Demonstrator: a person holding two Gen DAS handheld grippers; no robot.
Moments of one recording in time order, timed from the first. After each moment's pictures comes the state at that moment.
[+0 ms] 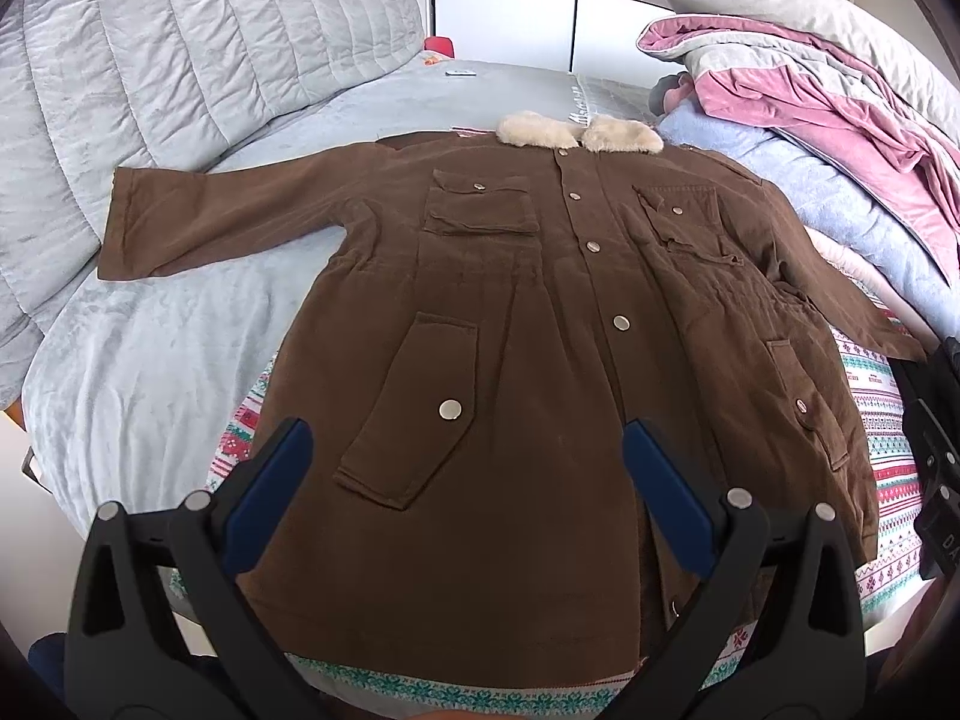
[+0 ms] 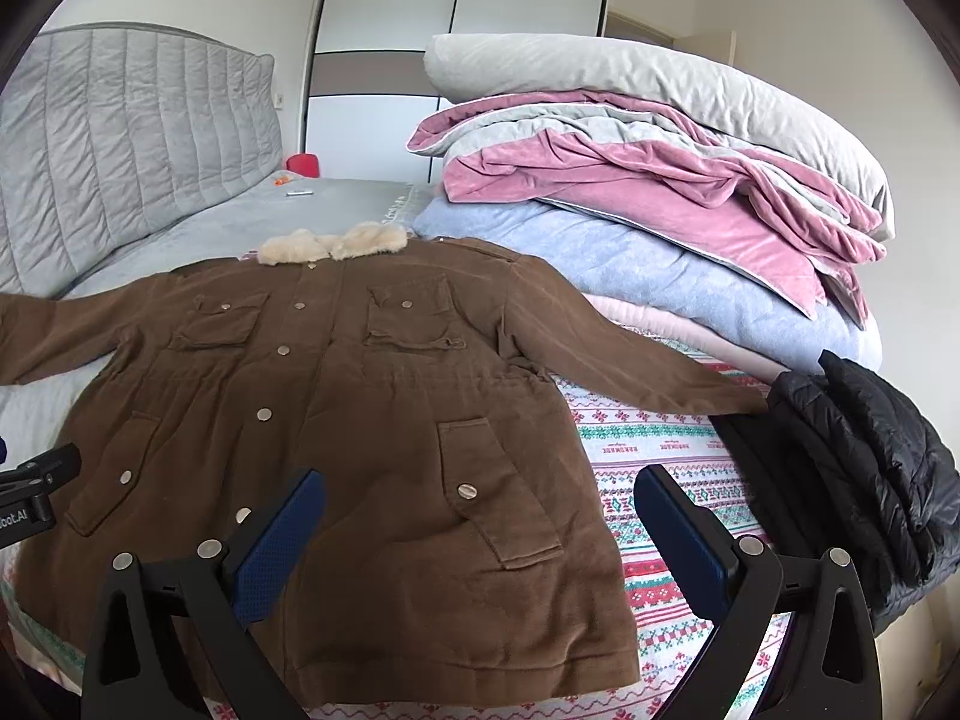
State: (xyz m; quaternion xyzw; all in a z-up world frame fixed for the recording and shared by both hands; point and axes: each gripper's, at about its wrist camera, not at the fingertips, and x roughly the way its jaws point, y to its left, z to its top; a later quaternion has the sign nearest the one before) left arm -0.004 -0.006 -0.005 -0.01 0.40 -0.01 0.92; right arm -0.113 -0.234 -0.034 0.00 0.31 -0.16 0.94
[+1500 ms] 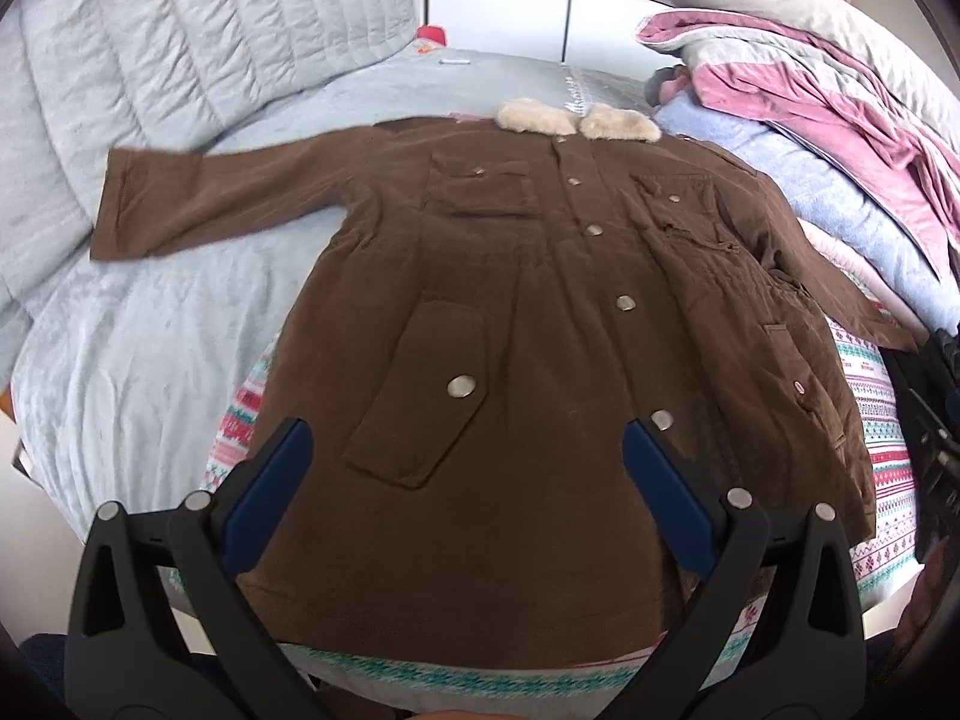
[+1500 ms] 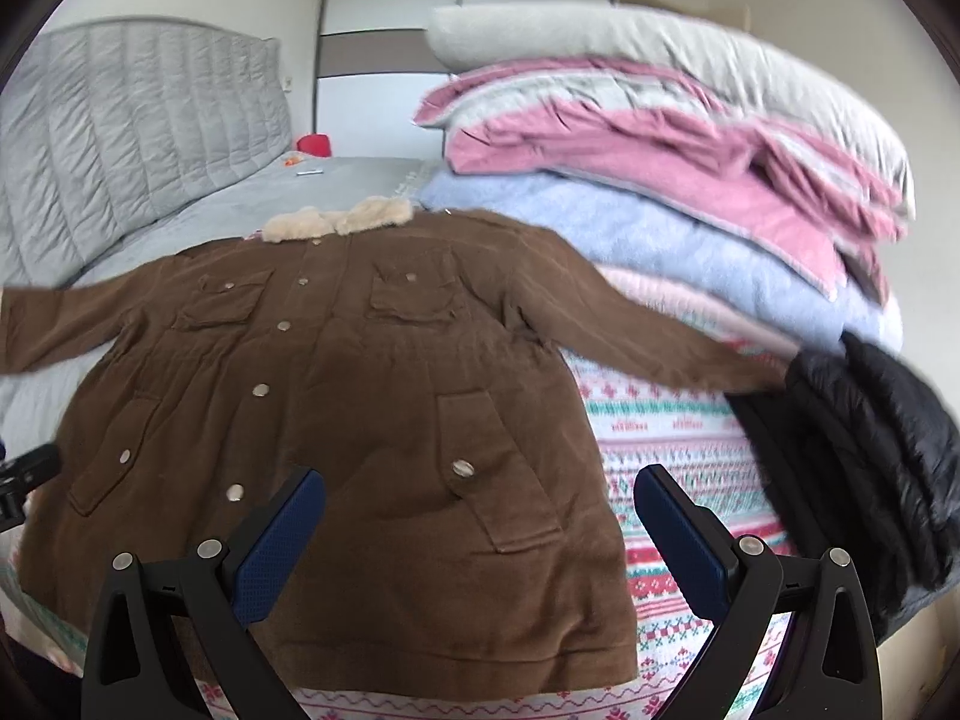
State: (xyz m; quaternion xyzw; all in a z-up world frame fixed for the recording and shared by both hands) left arm -0.008 0.013 -0.012 -0.01 0.41 -0.01 0.91; right arm -0.110 -0.263 -0.051 0.00 0.35 -0.14 0.93
